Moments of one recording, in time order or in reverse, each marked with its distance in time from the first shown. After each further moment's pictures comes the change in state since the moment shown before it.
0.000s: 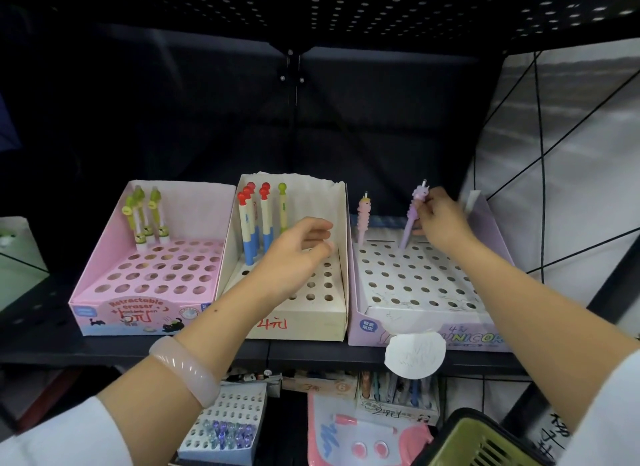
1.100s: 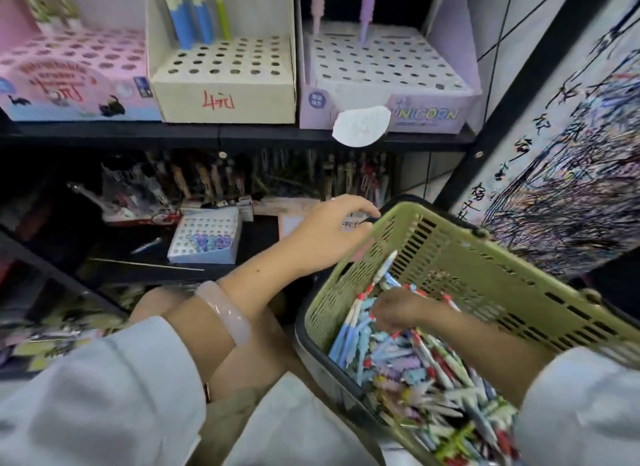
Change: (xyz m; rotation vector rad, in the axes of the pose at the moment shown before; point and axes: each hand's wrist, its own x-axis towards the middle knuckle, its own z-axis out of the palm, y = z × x) left_hand -0.157 -0.054 0.133 0.145 -0.420 0.097; right_hand -0.337 0.150 0.042 -0.381 -1.138 0.480
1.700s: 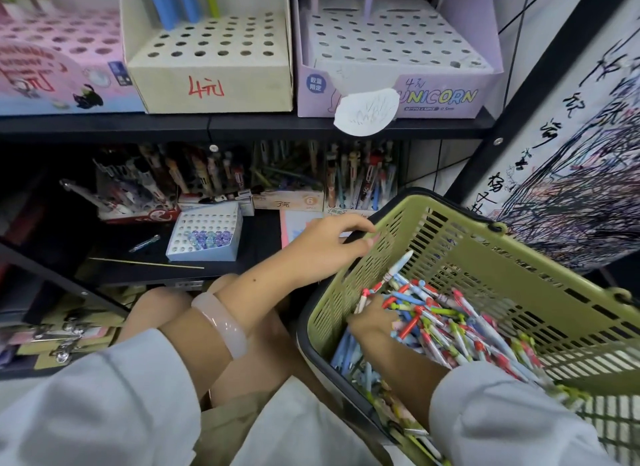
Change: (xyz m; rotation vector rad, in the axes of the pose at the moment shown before) left_hand 0.000 -0.024 0.013 -0.189 -0.134 -0.211; right_hand 0.057 -0.041 0.076 0.632 0.411 0.452
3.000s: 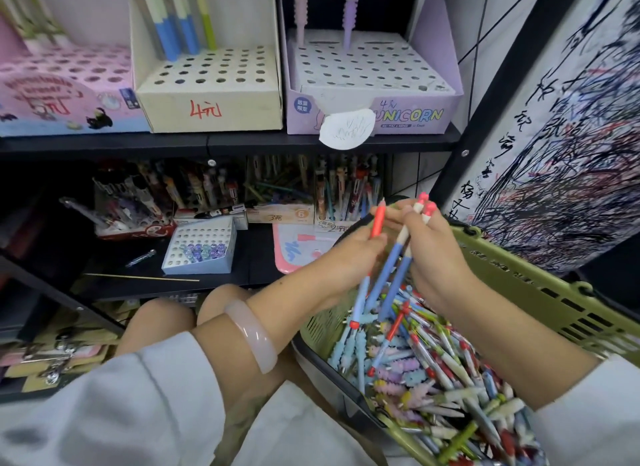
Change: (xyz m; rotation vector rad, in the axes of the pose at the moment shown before) left_hand -0.006 0.044 0.043 -0.533 -0.035 -0.172; right_hand -0.090 -0.048 -0.149 0.960 -0.139 -0.731
